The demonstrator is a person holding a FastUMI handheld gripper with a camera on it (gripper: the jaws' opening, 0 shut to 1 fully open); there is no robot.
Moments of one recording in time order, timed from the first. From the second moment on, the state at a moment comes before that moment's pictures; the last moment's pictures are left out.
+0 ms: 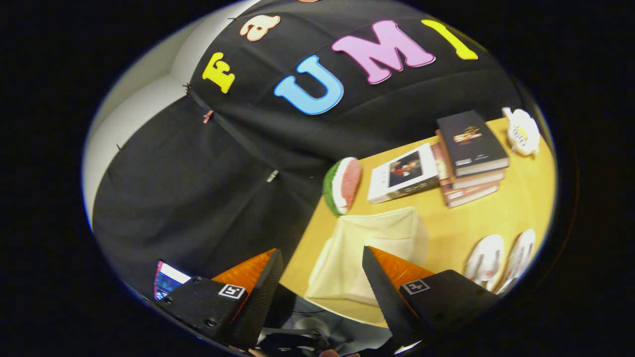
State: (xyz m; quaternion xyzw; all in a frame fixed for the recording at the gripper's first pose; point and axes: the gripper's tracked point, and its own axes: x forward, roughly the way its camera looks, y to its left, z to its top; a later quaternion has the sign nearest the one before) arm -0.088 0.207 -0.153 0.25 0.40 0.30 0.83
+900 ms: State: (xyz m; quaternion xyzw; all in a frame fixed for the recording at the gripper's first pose) arm -0.171 0.009 -0.321 0.06 0.56 0.13 0.81
